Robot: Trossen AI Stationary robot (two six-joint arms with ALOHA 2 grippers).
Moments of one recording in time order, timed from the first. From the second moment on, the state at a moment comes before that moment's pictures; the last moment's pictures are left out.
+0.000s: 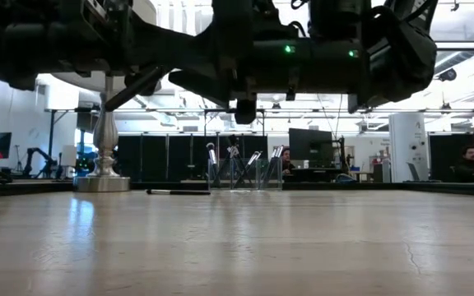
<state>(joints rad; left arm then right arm) -0.28 1.47 0.34 1.24 -0.25 -0.03 0.25 2.12 0.98 1.22 0.34 0.23</state>
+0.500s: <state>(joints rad) -0.28 1.47 0.35 1.24 -0.25 -0.03 0.24 2.12 0.99 1.20 0.34 0.19</state>
